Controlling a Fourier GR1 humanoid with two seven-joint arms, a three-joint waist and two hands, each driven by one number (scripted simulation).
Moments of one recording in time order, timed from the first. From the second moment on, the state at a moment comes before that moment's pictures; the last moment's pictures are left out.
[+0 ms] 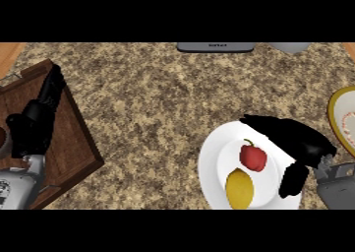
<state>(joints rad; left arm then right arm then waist) -0.22 0.41 -0.12 -1.57 0.02 0.29 0.15 -0.31 -0.56 0.38 -1.67 0.45 0.60 0.31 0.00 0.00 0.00</state>
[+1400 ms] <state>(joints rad) -0.22 0.28 0.00 -1.58 -0.10 0.17 0.15 -0.33 -0.35 0.35 -1.33 0.88 0.43 -0.08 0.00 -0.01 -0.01</state>
